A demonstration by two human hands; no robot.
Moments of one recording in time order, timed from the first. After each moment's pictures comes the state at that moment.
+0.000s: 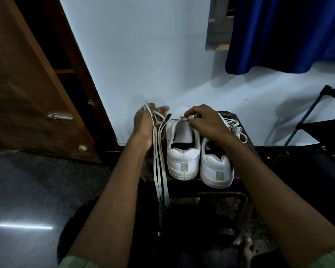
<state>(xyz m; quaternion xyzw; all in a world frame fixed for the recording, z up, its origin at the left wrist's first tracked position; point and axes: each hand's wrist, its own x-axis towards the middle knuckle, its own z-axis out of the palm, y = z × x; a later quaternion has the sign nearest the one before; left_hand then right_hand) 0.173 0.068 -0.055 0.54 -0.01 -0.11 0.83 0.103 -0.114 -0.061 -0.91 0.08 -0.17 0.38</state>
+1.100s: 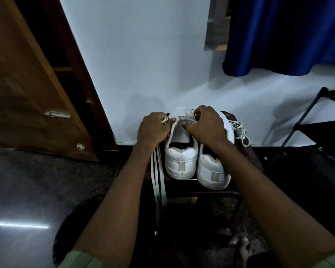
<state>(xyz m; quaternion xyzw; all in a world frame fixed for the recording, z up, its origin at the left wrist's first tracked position) 0.180 0.057 -0.084 0.92 -0.20 0.09 0.34 0.096 -0.100 -0.069 -0.91 0.19 -0.22 0.29</state>
